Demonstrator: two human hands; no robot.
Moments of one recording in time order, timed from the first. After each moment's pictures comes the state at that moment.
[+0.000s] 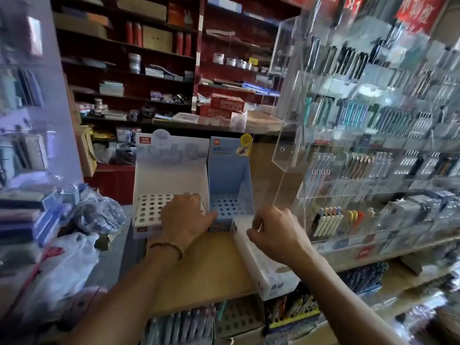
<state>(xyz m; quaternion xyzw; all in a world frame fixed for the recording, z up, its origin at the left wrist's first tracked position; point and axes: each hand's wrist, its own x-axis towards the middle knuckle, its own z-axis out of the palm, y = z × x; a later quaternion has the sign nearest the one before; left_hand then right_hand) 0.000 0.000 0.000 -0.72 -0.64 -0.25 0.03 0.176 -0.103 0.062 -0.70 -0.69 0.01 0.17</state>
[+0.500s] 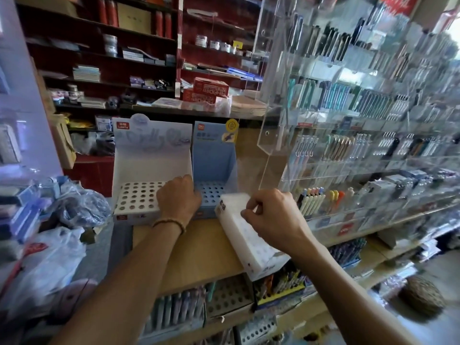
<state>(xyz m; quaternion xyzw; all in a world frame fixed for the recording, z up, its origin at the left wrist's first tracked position) 0.021 0.033 -0.002 -0.70 -0.65 -0.29 0.04 0.181 -0.113 0.076 -0.68 -0.68 0.02 0.26</state>
